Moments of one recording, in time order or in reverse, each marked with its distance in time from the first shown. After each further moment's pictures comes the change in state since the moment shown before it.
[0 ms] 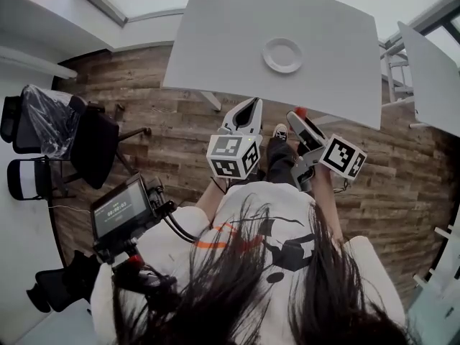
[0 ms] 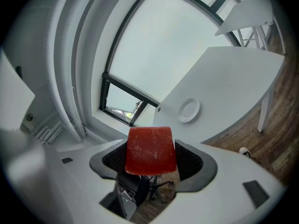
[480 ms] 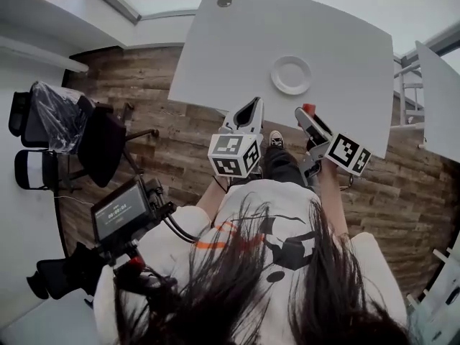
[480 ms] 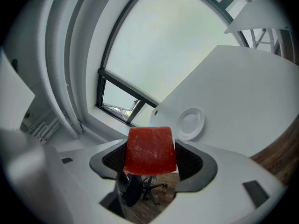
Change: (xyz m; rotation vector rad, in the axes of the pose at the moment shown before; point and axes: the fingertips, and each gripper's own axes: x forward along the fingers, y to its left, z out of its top) left arm 0.070 0.047 0.027 0.006 0.012 0.091; right arm 0.073 -0.038 0.070 -0.037 0.059 -0.026
